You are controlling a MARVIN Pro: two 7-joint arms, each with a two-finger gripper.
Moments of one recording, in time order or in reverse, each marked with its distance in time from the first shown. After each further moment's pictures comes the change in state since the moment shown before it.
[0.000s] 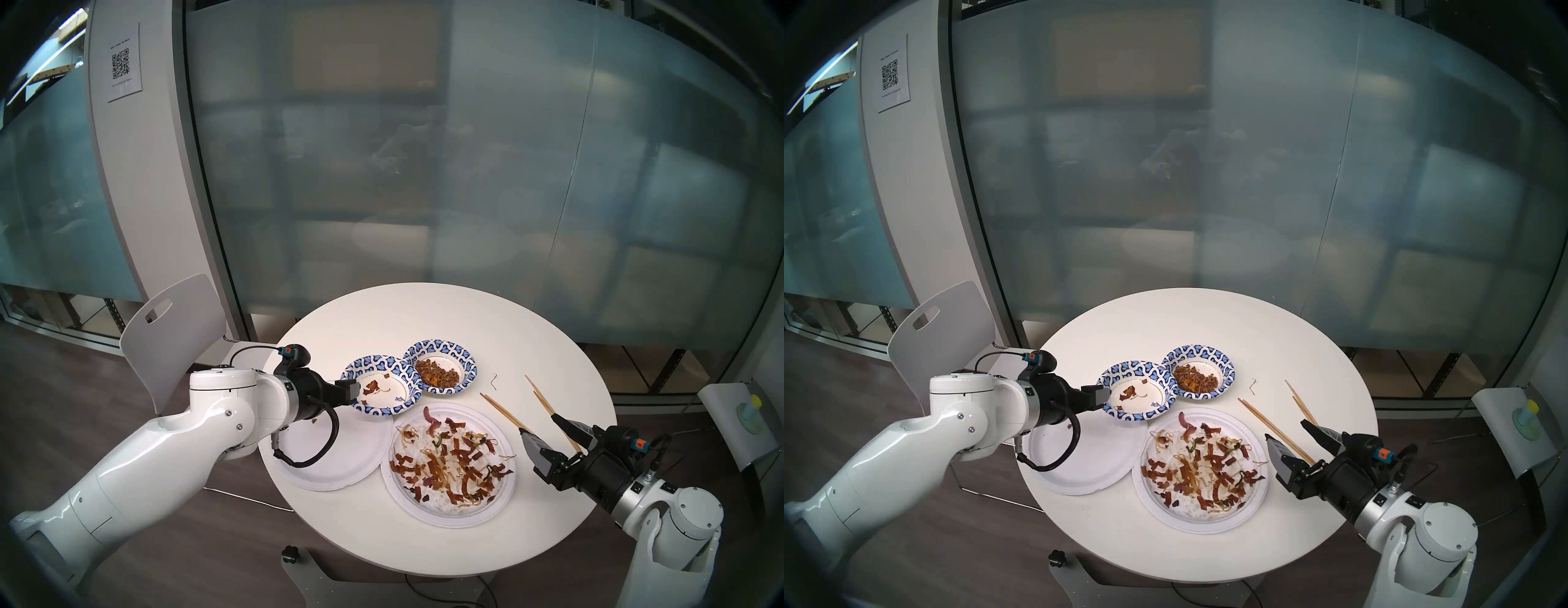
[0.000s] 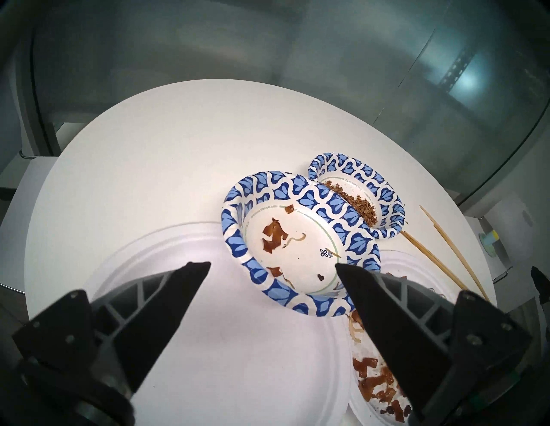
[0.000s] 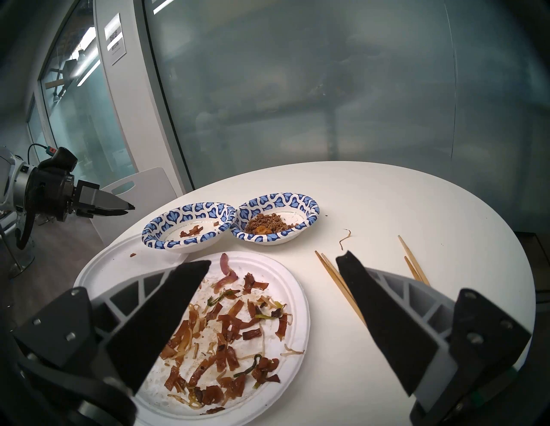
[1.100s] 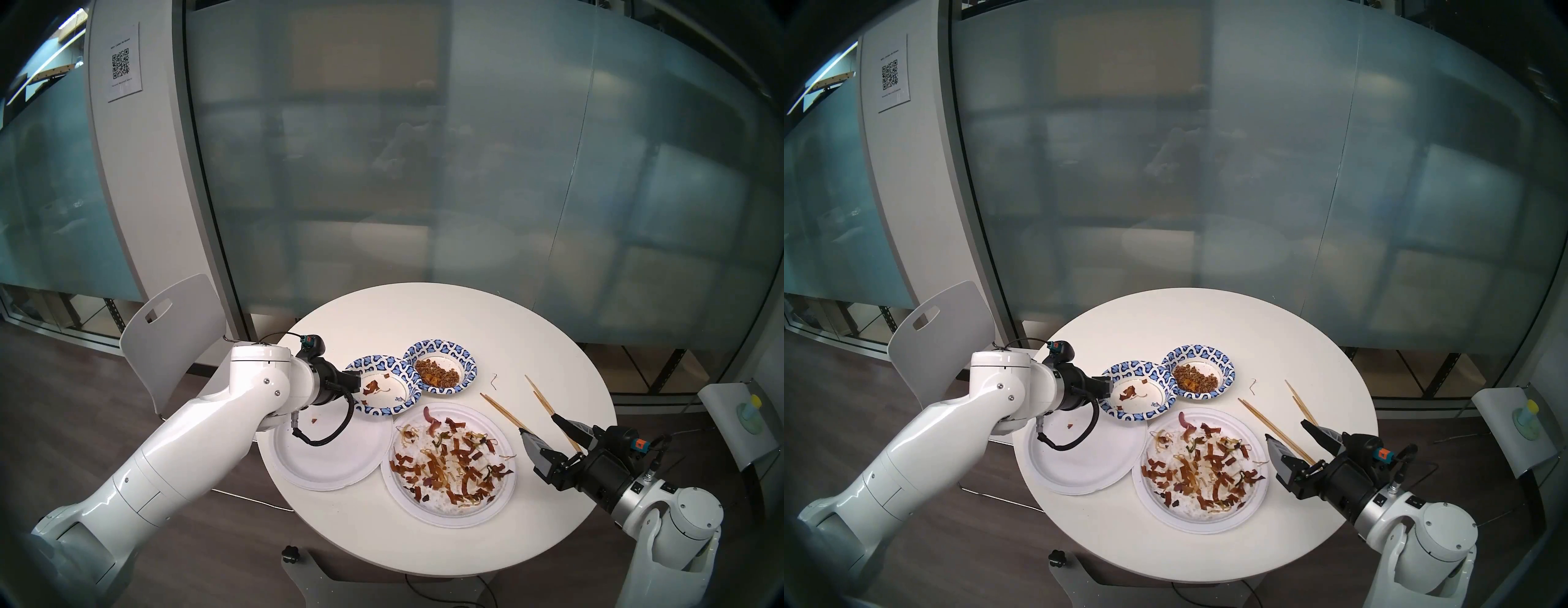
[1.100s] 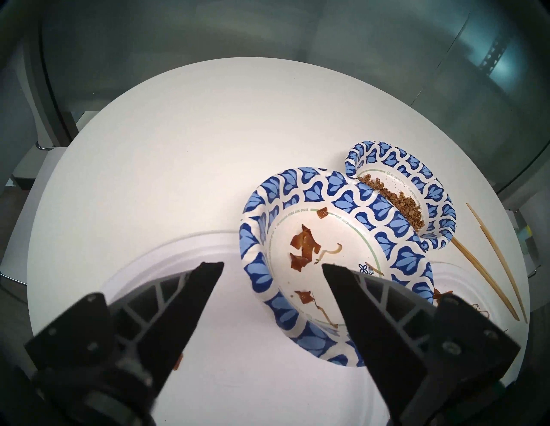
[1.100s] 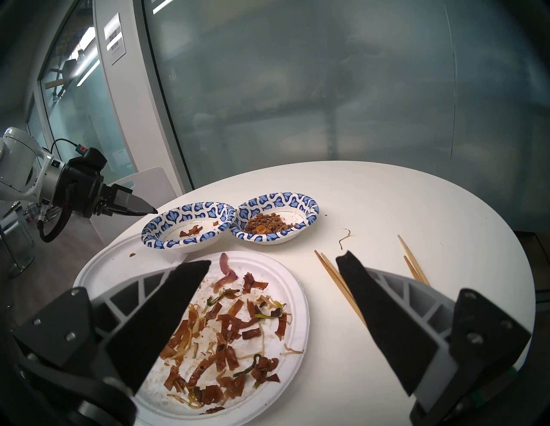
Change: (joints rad) left arm -0.143 -0.148 0.053 0.163 0.008 0.113 0.147; right arm 0.004 -0.007 0.004 0.000 -0.009 0.000 0.007
